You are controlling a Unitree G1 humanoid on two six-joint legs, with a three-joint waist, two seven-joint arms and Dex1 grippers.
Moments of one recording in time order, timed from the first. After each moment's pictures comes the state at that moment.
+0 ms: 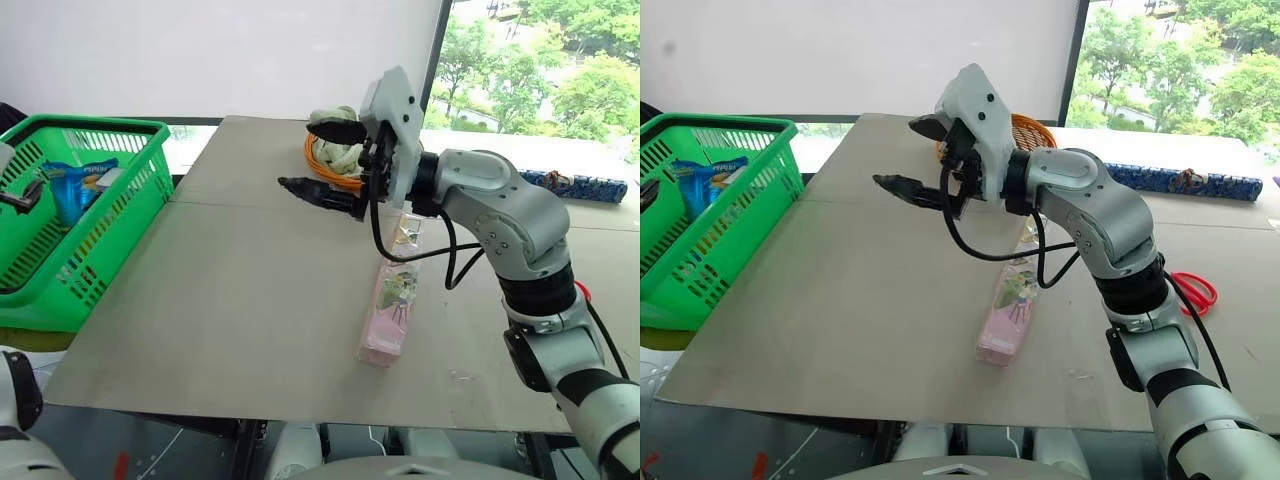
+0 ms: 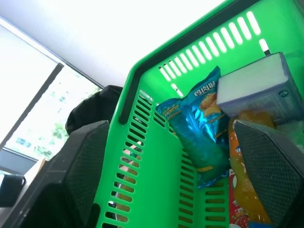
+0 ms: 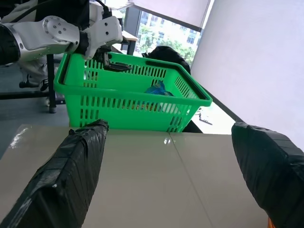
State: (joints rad) left arm -0.70 1.19 0.17 1.02 0.06 -0.16 -0.48; right arm -0.92 -0.27 0.21 -0.23 0.49 0.73 0.67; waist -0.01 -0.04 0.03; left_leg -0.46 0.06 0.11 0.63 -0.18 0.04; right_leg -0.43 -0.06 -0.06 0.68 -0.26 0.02
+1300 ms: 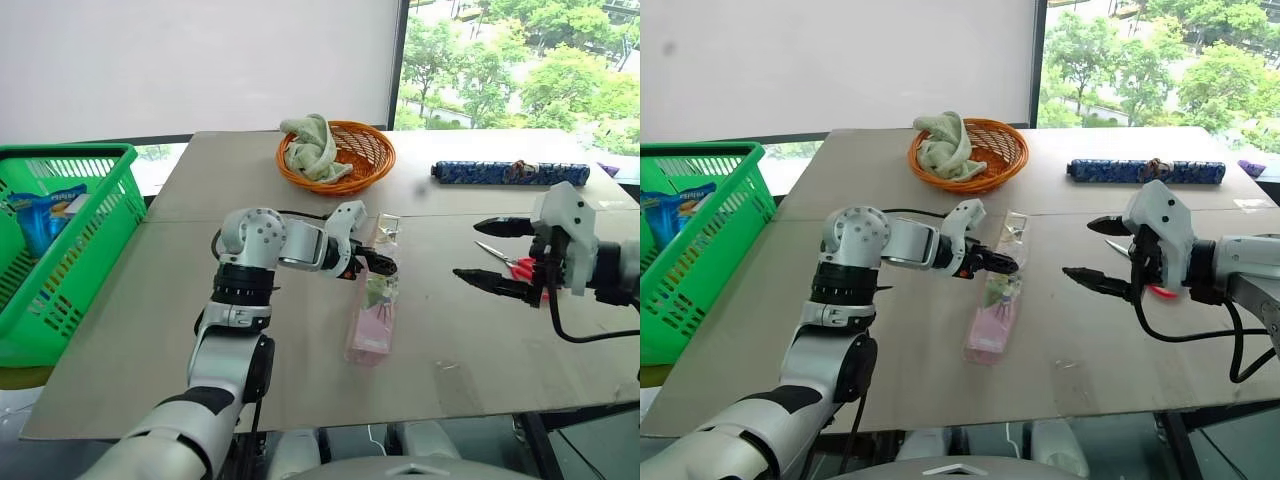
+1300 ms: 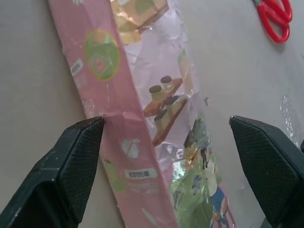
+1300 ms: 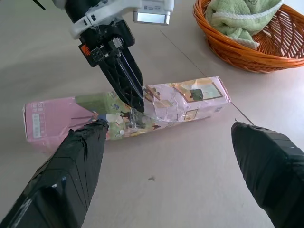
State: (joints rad) left arm -0.87 0.19 -0.02 0.22 -0.81 1.60 -0.02; right arm -0.22 -0.97 -0.24 -0.60 0.69 0.88 0.86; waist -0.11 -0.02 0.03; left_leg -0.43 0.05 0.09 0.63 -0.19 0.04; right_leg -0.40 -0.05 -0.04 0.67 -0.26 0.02
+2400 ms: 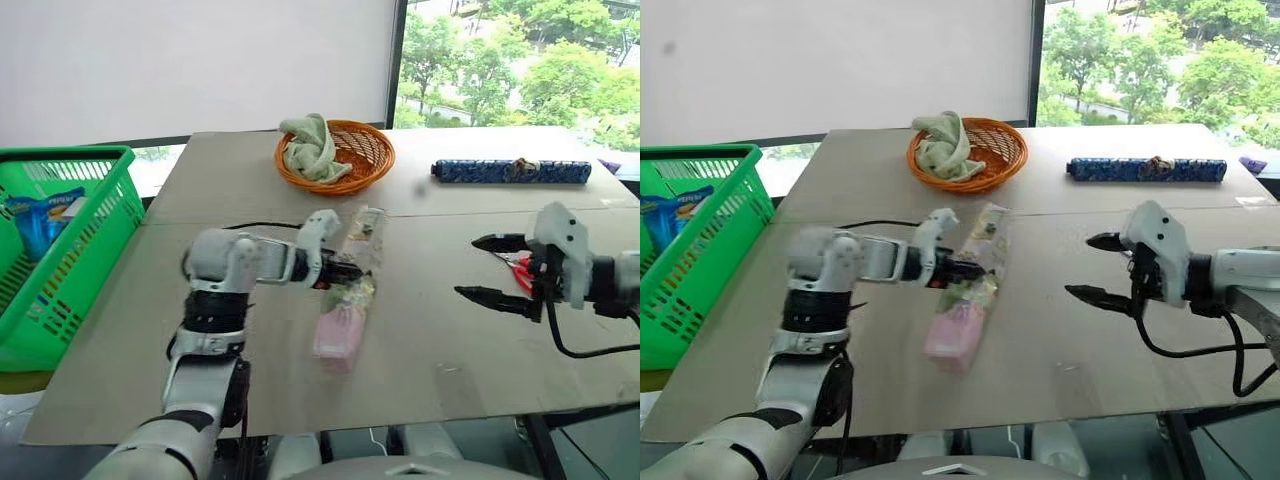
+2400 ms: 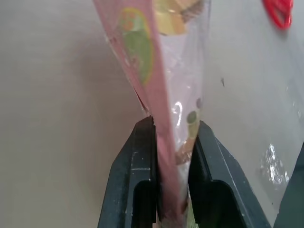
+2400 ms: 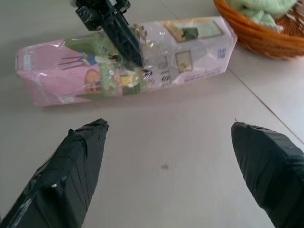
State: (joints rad) left arm -0.66 0.36 0.21 -0.09 -0.62 1.61 -0.39; right arm -0.25 -0.94 -0.11 -0.57 0.66 0.79 0.91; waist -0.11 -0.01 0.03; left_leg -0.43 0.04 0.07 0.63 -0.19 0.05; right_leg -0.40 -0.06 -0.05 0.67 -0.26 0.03
